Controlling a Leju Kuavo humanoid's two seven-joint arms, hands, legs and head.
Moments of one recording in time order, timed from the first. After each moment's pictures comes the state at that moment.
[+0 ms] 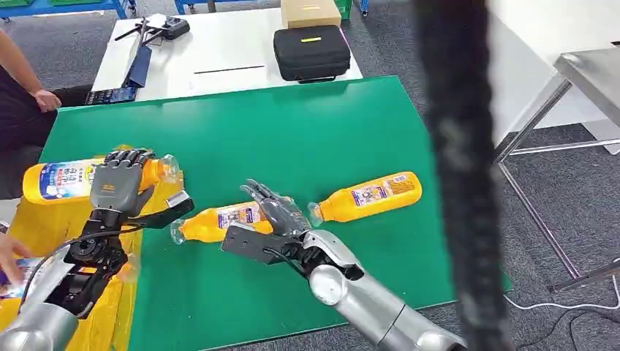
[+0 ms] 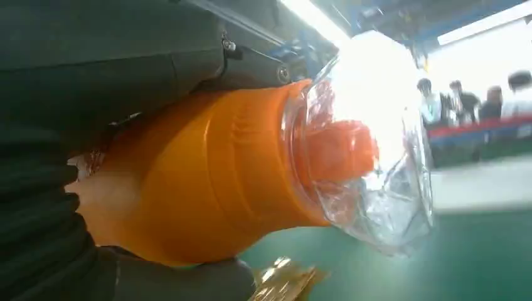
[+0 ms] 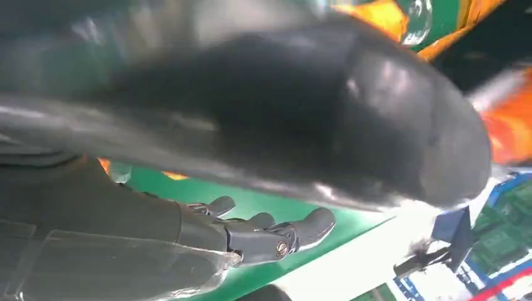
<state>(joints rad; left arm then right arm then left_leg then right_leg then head) -0.63 0.26 -0.52 -0.73 -1.39 0.55 0.01 -0.43 0.06 0.85 -1.24 0.49 -0.17 0.12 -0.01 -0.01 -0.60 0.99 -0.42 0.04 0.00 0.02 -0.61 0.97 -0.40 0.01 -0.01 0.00</state>
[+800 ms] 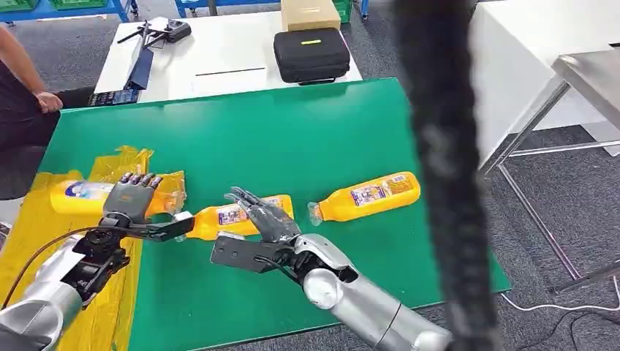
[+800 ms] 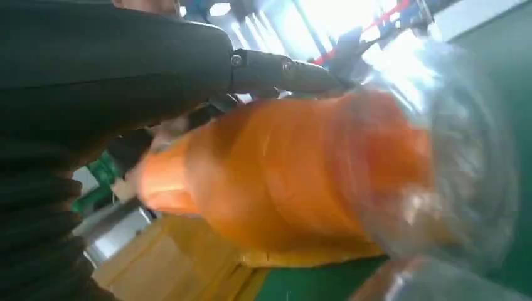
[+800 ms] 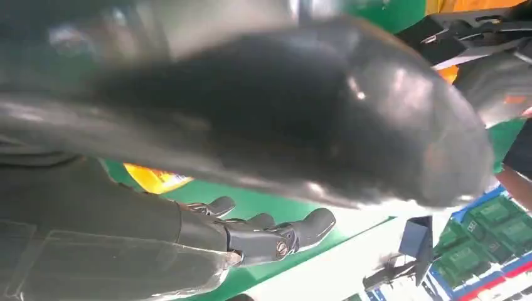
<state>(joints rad) -0.76 0.21 -0.63 -0.39 -1.32 0.25 -0.01 -0.46 0.06 0.91 -1.25 0.46 -0.15 0.13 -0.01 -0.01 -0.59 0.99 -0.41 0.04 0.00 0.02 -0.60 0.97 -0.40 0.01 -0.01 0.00</state>
